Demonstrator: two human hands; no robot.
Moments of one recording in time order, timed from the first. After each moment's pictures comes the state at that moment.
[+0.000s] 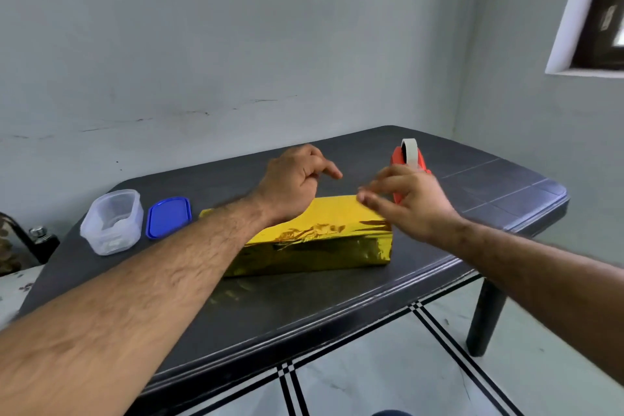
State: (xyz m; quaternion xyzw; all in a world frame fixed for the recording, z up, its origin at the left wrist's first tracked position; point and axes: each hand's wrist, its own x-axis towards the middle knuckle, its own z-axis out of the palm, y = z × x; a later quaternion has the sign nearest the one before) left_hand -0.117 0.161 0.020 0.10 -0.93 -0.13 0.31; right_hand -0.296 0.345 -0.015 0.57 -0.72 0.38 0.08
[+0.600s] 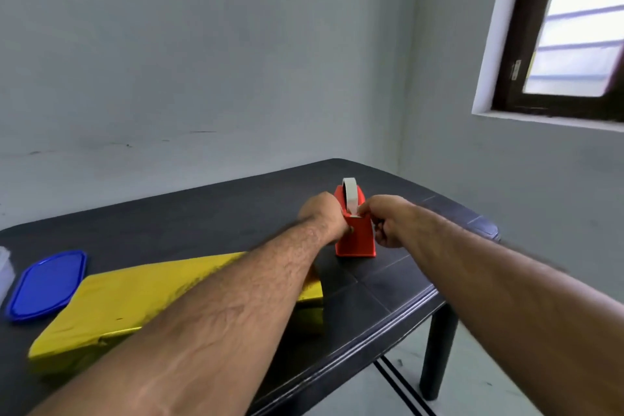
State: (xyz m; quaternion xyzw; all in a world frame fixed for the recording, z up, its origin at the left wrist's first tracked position) left_hand -0.357 0.186 -0.011 0.34 -0.91 -0.18 0.15; right_hand -0.425 0.305 0.018 0.00 -0.79 0.55 -0.27
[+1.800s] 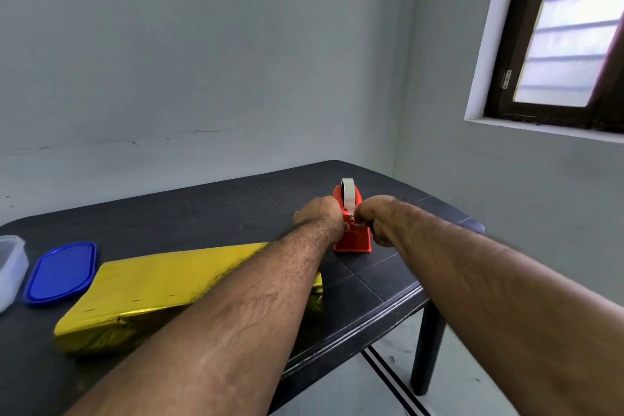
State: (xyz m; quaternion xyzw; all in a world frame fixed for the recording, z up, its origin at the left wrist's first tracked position) left_hand -0.352 0.208 -0.012 0.38 -0.91 -0.13 0.11; right_hand -0.407 0.309 0.020 0.07 -0.84 0.49 -0.20
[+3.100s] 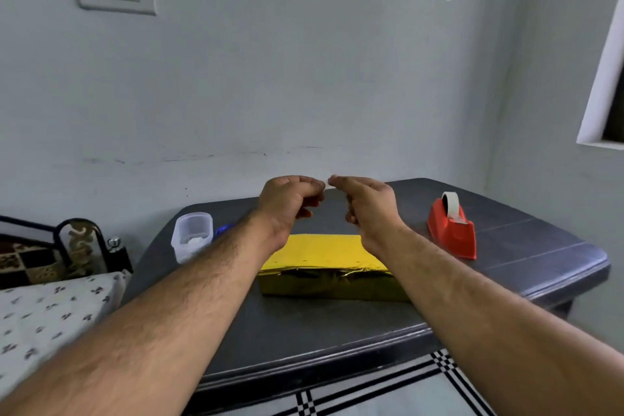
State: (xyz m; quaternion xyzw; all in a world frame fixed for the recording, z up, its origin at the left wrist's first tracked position) left_hand -0.014 0.153 0.074 0.23 -0.64 -0.61 0.41; right_hand -0.141 0.249 0.066 0.33 -0.54 0.74 -0.23
